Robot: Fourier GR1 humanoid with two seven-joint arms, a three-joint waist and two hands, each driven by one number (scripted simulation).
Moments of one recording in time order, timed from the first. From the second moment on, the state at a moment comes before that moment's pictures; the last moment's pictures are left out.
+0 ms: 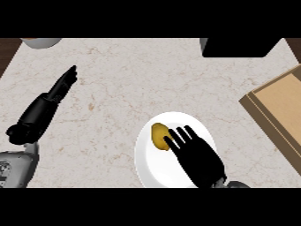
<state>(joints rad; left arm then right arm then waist) -0.22 0.30 -0.03 -1.53 -0.08 -0.17 -0.08 -0.20 -0.28 0.72 -1.68 1.15 0.49 0.30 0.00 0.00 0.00</state>
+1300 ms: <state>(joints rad) -0.20 0.25 0.01 -1.57 -0.13 -0.23 -0.06 -0.20 -0.24 0.63 -1.49 1.33 0.15 -0.05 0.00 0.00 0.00</state>
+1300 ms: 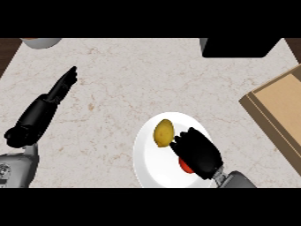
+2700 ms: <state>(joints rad) -0.19 0.23 0.03 -1.58 -0.15 -0.23 -0.06 -0.44 -0.21 -0.16 -1.79 1.09 0.17 0.41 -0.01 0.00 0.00</state>
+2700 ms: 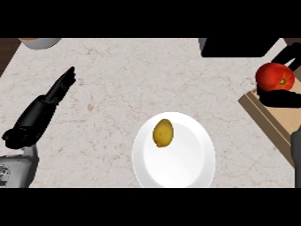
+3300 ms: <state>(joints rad) -0.20 0.22 0.04 -1.55 -0.15 -0.25 -0.08 -0.49 -0.48 -0.42 -1.44 0.99 0.18 0.27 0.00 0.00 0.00</state>
